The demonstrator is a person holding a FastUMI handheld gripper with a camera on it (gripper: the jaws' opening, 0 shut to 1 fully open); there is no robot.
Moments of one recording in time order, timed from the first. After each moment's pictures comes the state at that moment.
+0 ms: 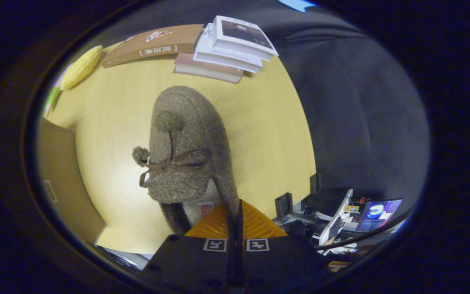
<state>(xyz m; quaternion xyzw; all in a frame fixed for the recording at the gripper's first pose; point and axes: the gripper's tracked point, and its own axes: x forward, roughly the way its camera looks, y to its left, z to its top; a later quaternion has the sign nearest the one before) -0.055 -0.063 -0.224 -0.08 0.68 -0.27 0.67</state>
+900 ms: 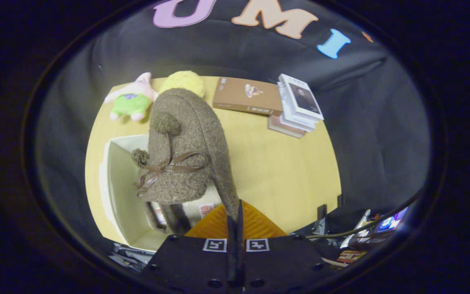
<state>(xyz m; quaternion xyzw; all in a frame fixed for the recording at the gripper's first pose) 0.012 0.210 -0.138 -0.07 0.60 -0.15 0.78</state>
